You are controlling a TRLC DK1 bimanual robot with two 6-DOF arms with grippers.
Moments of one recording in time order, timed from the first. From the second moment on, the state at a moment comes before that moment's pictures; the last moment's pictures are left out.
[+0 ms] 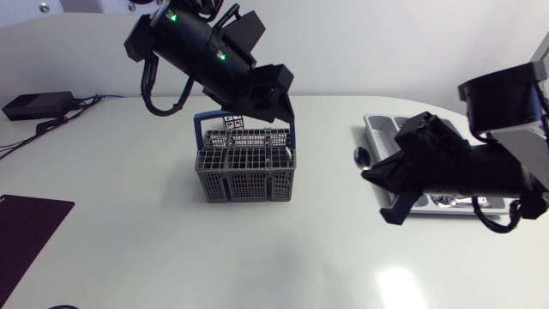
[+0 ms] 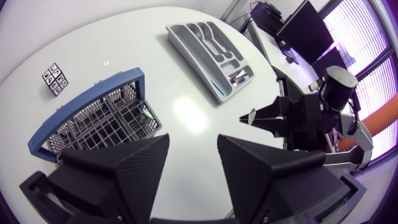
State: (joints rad) left arm -0.57 1.76 1.74 -0.92 0.43 -0.08; right arm 0.28 1.08 0.76 -0.45 -0.27 -0.51
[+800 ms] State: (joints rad) left arm -0.54 1.75 1.65 -0.89 0.37 -0.07; right arm -0.48 1.60 0.93 -0.53 -0.42 -1.48
